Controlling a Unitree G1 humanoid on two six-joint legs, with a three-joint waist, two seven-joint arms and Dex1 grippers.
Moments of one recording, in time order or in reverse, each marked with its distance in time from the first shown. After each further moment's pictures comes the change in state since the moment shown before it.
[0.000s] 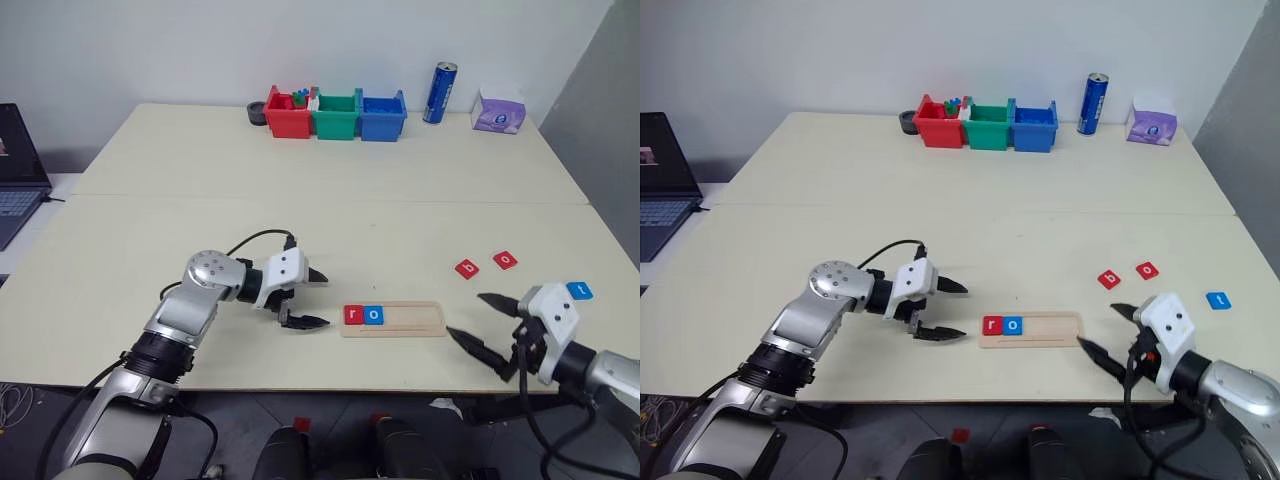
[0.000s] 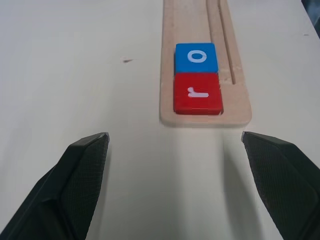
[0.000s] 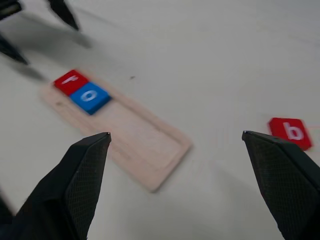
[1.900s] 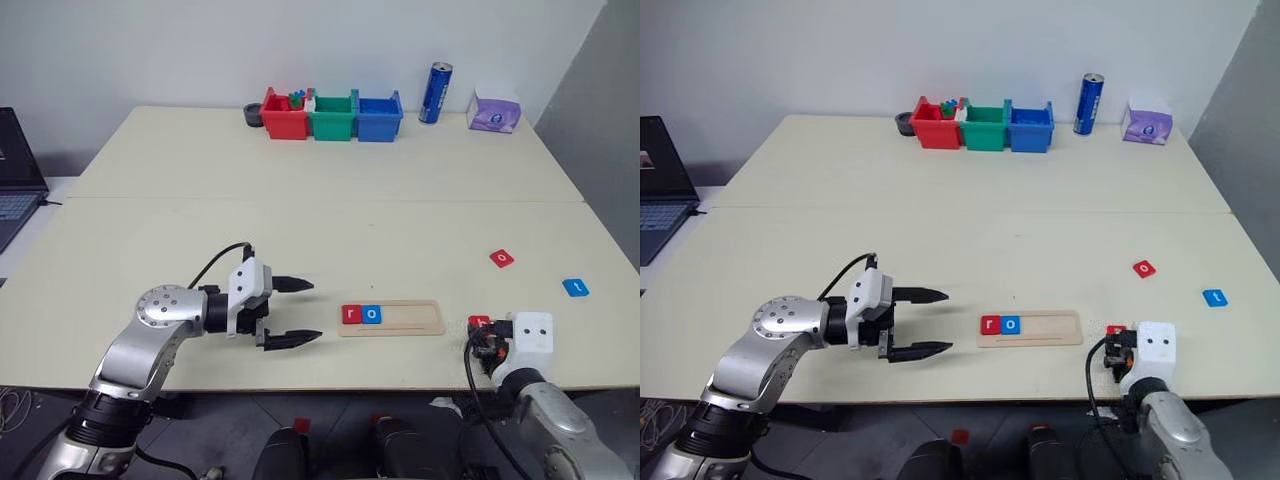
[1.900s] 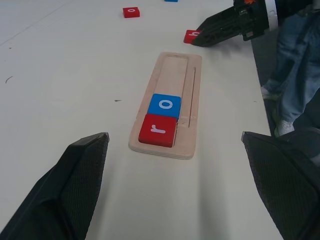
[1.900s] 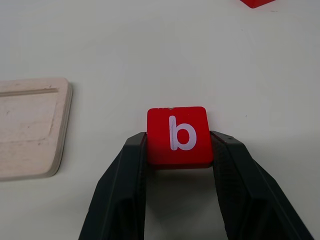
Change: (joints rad) left arm 0.286 0.080 0.145 -0.348 -0.244 0.123 0.094; right arm 0.124 0.553 0.110 -0.083 -0.279 0.164 -0.545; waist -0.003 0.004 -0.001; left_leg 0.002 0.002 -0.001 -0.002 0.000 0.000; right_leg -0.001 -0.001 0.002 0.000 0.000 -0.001
